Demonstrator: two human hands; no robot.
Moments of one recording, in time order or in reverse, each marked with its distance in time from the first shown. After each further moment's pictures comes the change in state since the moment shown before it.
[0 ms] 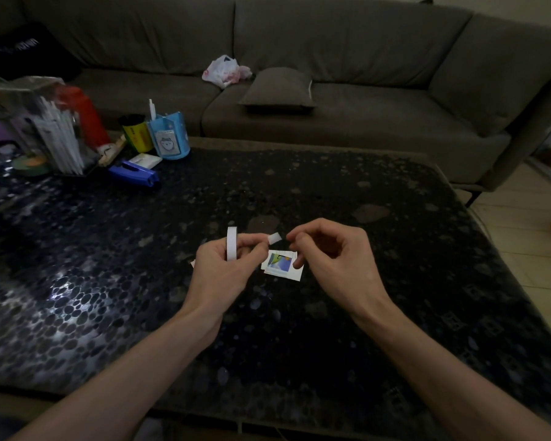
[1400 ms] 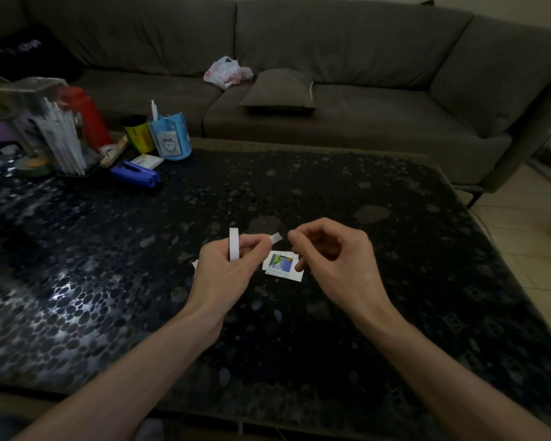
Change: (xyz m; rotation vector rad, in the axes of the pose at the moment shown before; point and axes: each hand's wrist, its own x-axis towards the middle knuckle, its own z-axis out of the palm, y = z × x) left_hand 0.000 0.001 0.001 0.014 0.016 -0.006; right_hand -0.001 0.010 0.000 -0.114 0.015 -0.019
